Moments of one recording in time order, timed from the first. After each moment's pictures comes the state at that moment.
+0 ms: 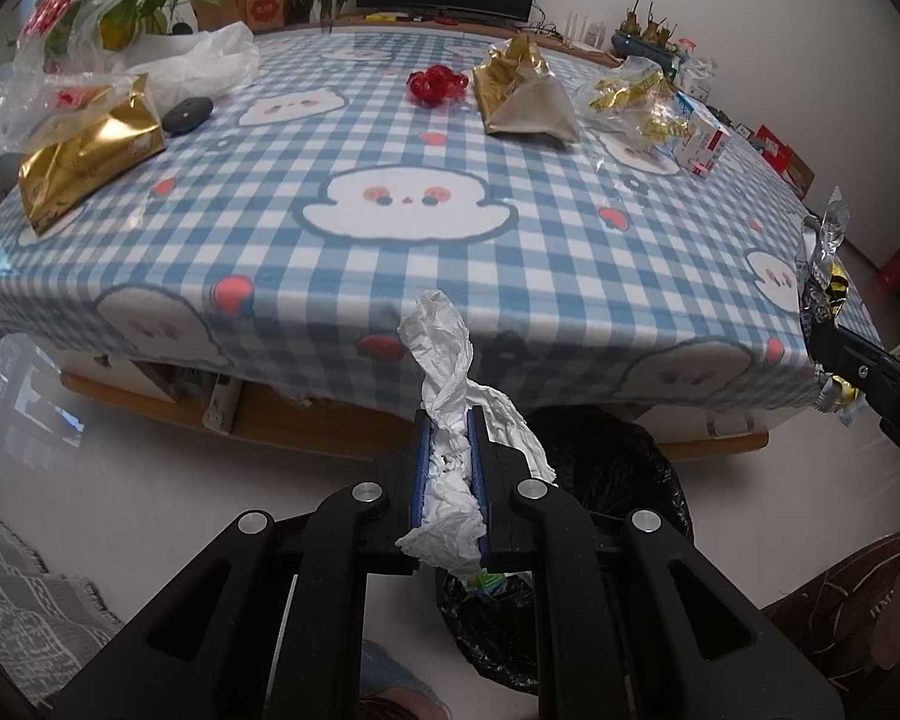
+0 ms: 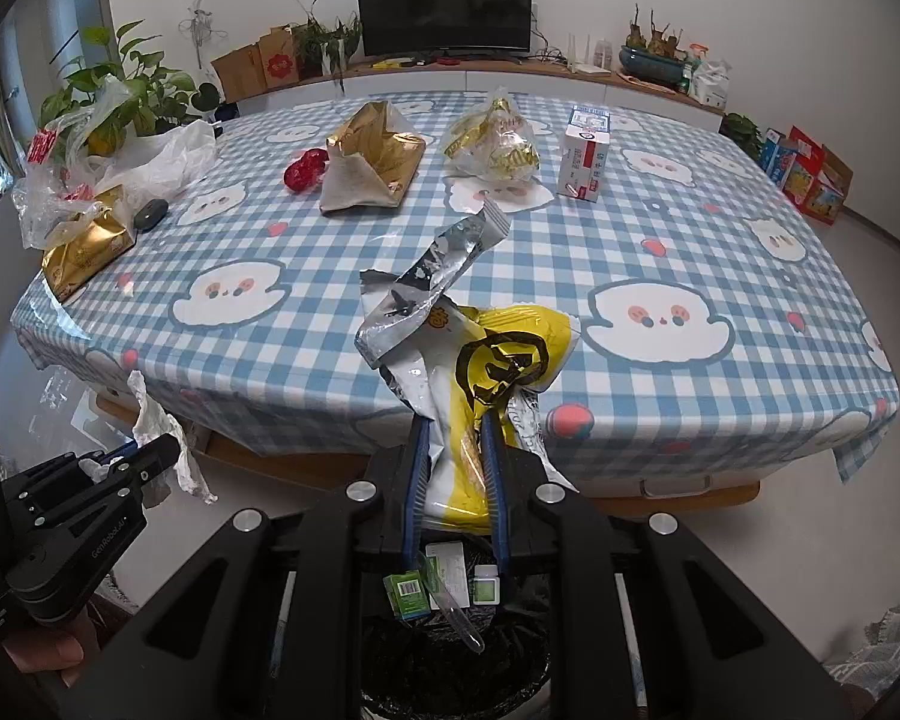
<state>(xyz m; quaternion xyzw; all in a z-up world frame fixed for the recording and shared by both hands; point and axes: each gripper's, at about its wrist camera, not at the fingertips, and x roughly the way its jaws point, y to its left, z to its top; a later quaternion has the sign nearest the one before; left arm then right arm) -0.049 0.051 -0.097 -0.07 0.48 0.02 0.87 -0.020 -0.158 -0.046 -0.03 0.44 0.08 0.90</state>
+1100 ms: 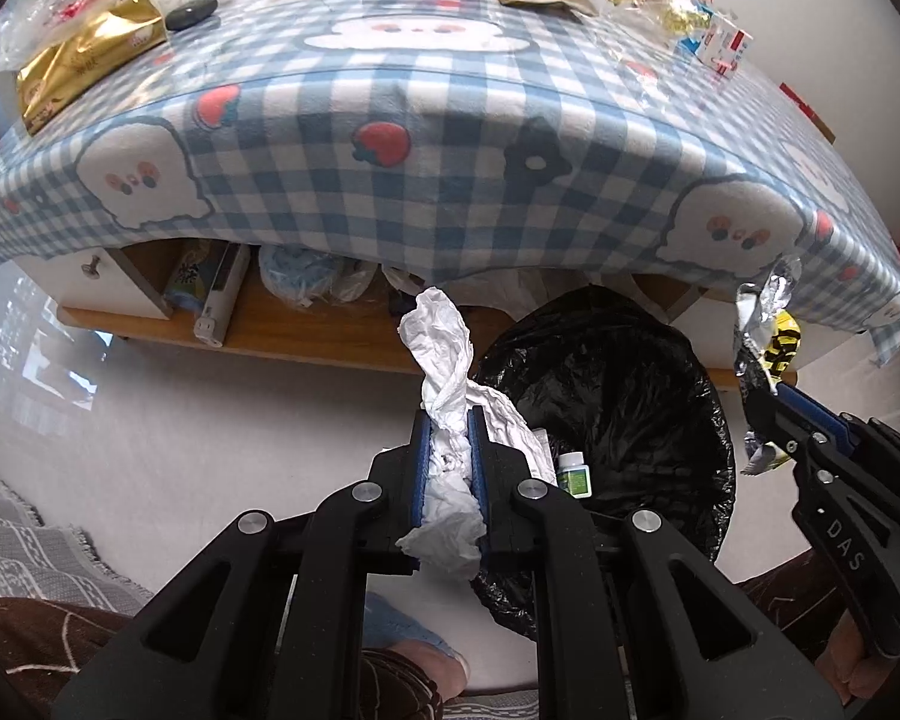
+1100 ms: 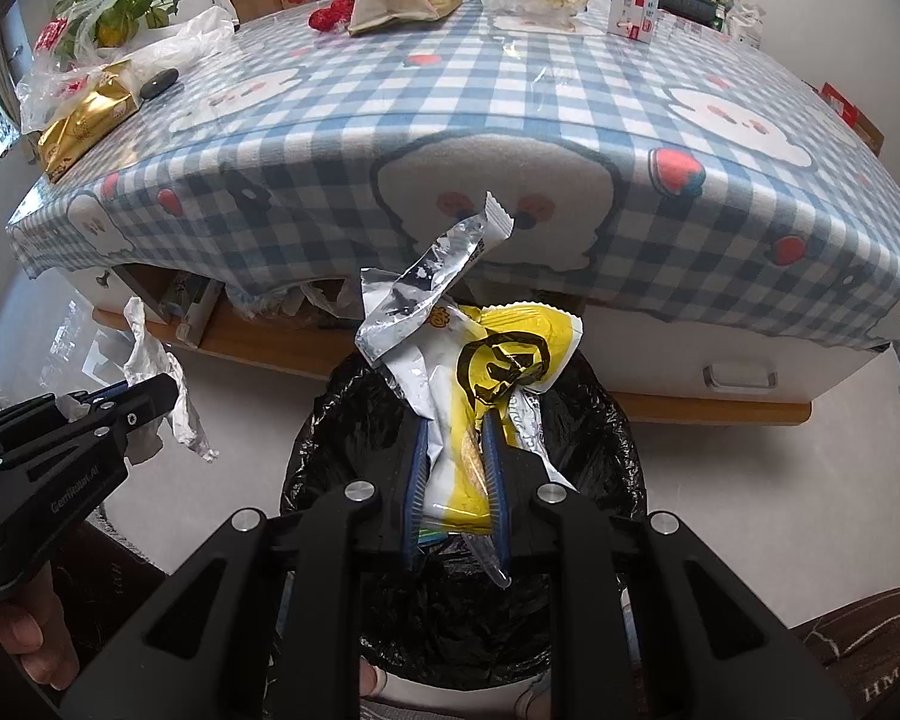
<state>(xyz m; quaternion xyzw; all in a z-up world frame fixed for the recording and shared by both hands) -0.078 0.040 -0.164 -0.07 0.53 0.02 0.84 -0.059 -0.141 -0.157 -0.03 0.51 0.11 0.86</state>
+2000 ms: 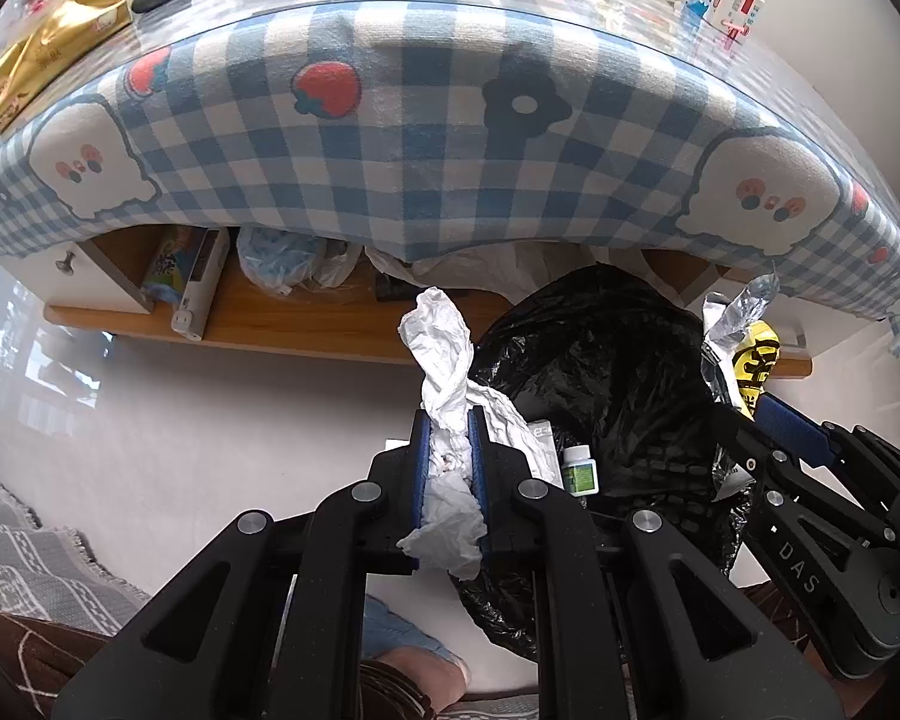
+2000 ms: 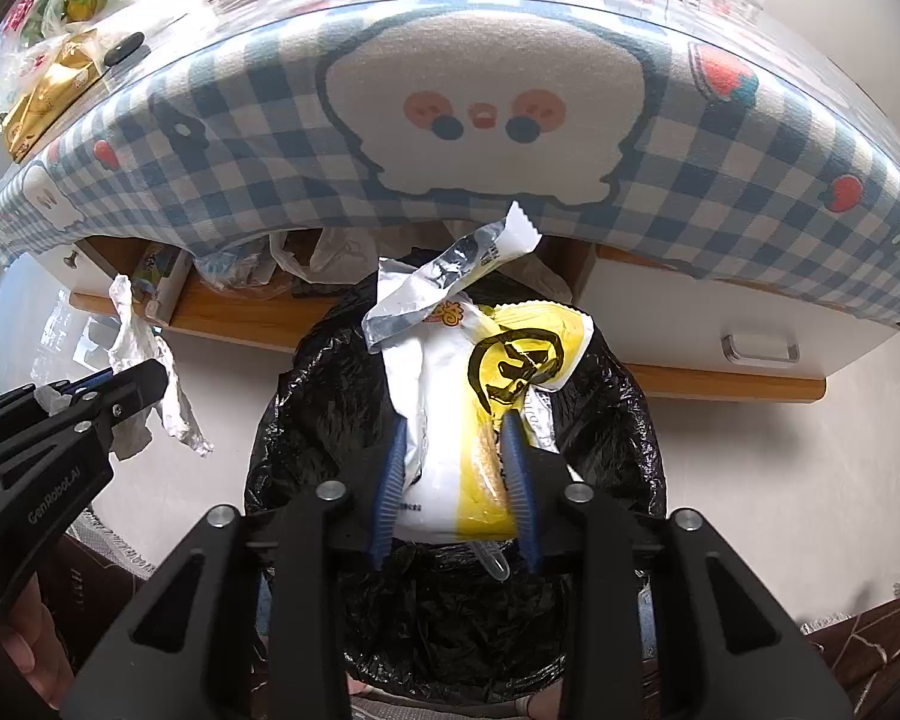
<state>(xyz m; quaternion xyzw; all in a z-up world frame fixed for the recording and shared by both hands) -0.063 0.030 -0.195 -0.06 0.55 0.03 0.83 -0.042 -0.139 -0.200 -0.04 0.53 0.09 0.84</state>
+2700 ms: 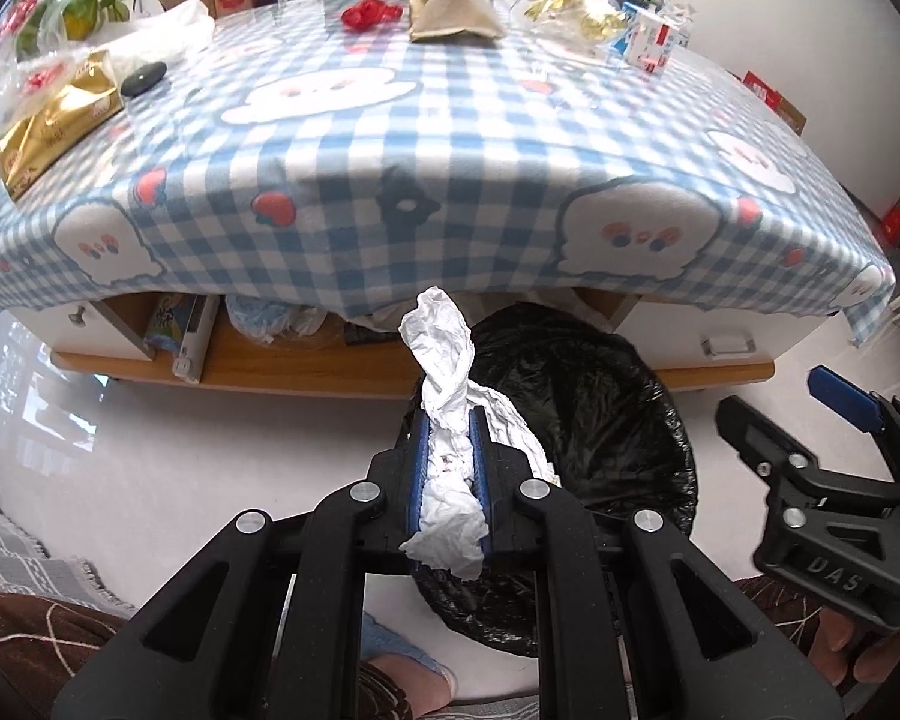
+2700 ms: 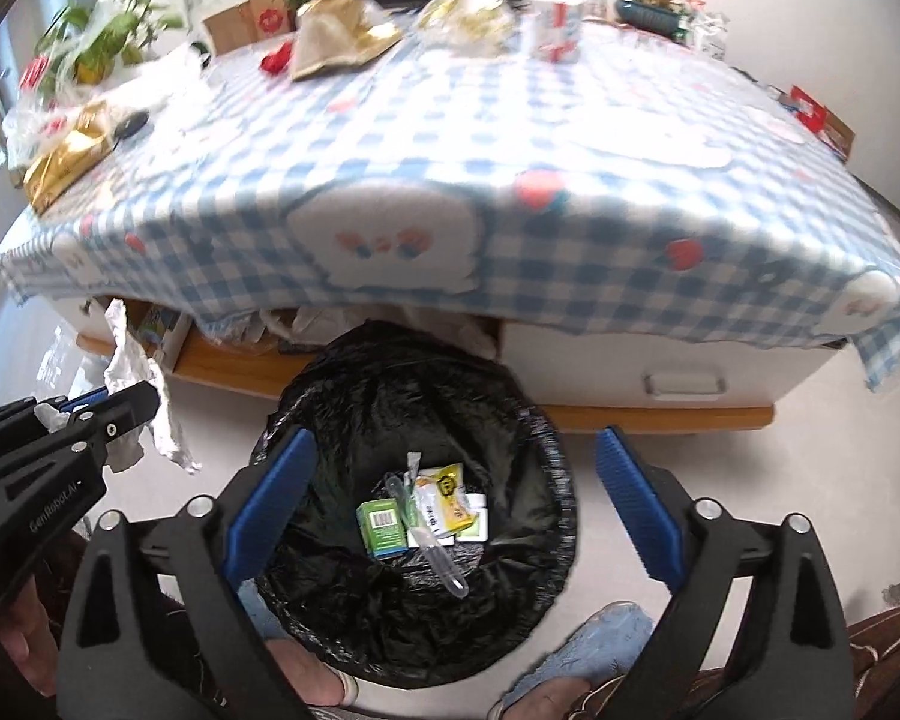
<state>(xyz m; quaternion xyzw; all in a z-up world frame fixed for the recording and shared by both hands) -0.085 -0.007 -0.137 -0.03 0.51 0.00 0.86 -0.066 -0.198 -0.131 -0.02 0.47 0.08 0.88</state>
